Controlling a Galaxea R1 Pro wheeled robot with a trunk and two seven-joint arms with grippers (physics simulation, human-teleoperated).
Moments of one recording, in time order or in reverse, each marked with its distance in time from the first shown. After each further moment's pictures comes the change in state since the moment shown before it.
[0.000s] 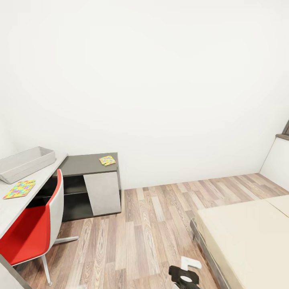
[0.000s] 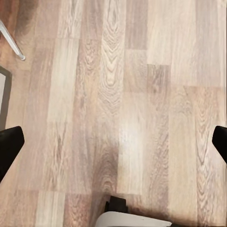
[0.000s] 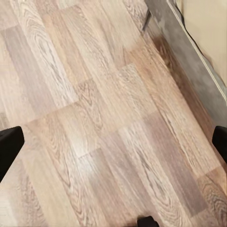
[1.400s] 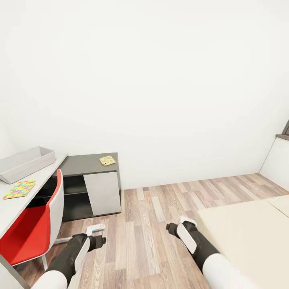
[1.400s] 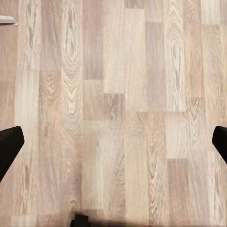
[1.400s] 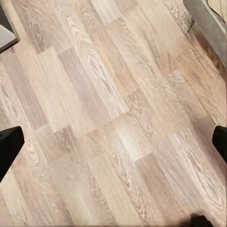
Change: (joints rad) left arm -0.279 -0.060 -0.008 -0.309 -0.001 0.644 0.002; right arm -0.130 -0.074 -0.279 -0.424 -0.020 0.566 0.003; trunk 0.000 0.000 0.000
